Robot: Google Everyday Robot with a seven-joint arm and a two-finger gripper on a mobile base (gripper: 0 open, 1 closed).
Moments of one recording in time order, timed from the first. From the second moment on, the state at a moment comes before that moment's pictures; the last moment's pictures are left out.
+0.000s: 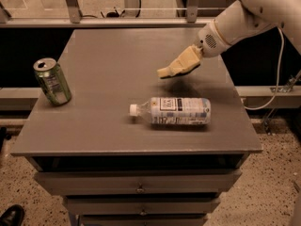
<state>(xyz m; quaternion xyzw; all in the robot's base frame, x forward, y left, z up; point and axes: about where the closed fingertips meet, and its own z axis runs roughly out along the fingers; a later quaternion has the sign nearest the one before) 0.646 -0.120 0.883 -0.40 0.85 0.23 0.27</state>
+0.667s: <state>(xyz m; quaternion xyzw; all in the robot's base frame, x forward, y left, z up) 0.638 -0.129 0.874 -0.42 0.85 0.23 0.21</state>
